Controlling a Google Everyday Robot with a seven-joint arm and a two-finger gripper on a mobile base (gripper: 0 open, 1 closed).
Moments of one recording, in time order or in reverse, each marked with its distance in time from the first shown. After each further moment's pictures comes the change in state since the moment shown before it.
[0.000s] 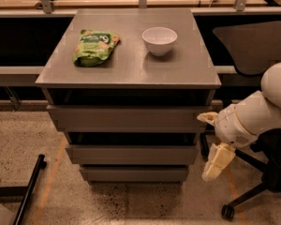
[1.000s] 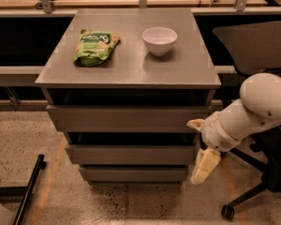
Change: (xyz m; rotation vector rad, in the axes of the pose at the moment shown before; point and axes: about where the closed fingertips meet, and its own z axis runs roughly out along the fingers) arm 0.000 0.000 0.044 -0.045 0.007 -0.009
